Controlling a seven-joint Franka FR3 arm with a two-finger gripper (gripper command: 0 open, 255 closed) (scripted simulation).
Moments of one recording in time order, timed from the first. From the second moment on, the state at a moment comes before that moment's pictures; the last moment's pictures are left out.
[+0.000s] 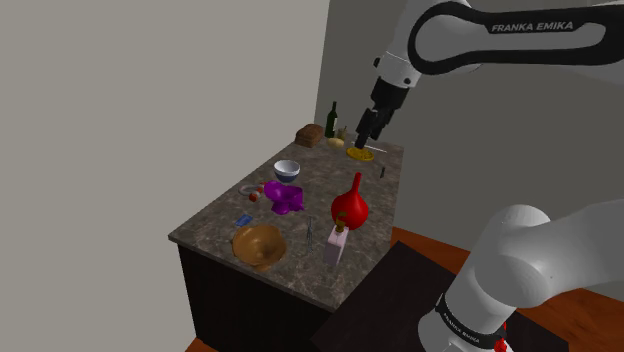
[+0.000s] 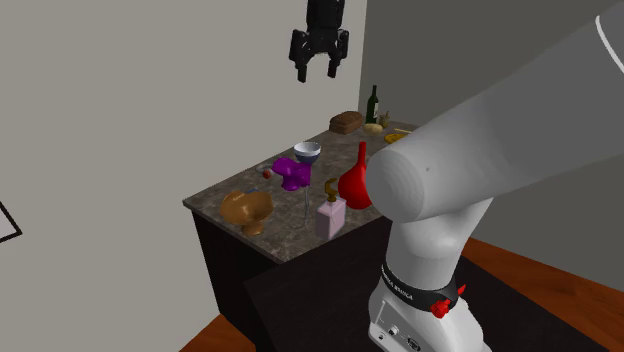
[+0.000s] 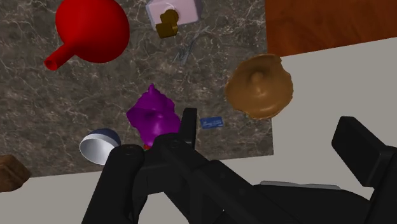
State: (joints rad) arm -0.02 -0.76 -0.06 -2.47 -0.02 1.90 -0.17
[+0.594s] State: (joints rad) arm -0.03 -0.61 -0.18 -2.63 -0.04 2.20 -0.33
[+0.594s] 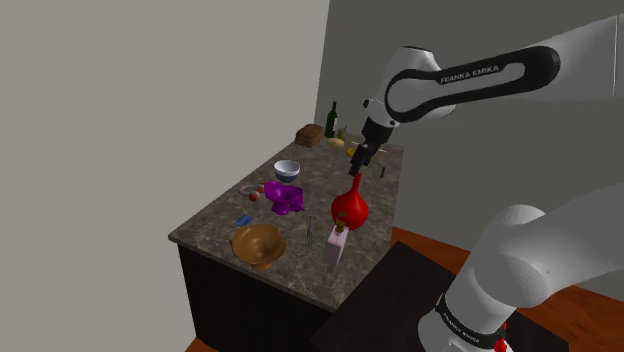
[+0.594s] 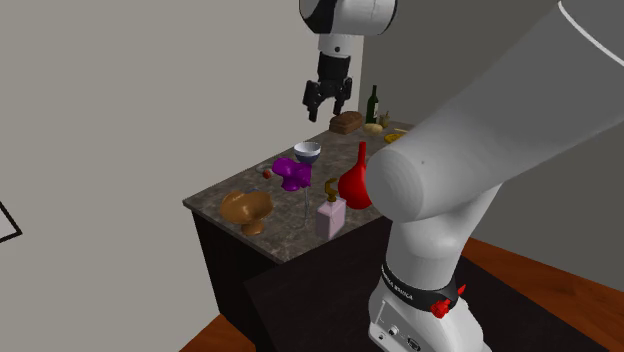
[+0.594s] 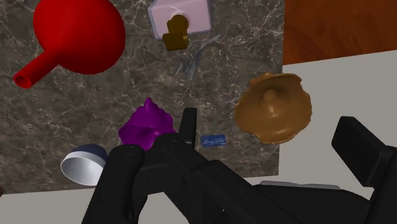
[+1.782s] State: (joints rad) arm 0.08 0.13 -0.41 -2.53 0.48 2.72 -1.01
